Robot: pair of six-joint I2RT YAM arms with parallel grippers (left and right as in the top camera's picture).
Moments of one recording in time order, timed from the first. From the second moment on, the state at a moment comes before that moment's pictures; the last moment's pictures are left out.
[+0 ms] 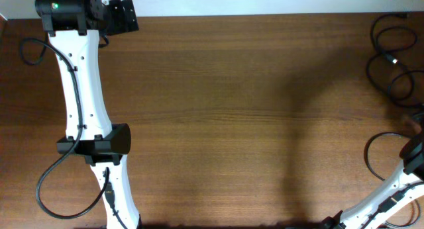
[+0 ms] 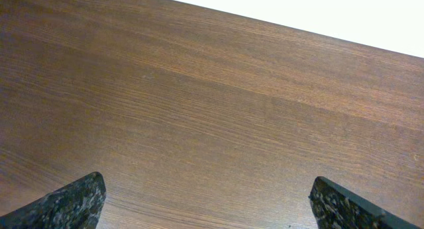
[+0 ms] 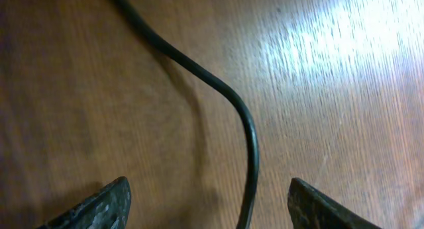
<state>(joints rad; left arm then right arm) 0.01 2.30 2.96 -1.64 -0.10 -0.18 -0.73 2.31 1.86 -1.08 0.48 1.01</state>
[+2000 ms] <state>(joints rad) -0.05 2.30 2.96 -1.67 -0.05 -0.12 -0.22 1.47 1.38 -0.33 -0.18 -0.50</state>
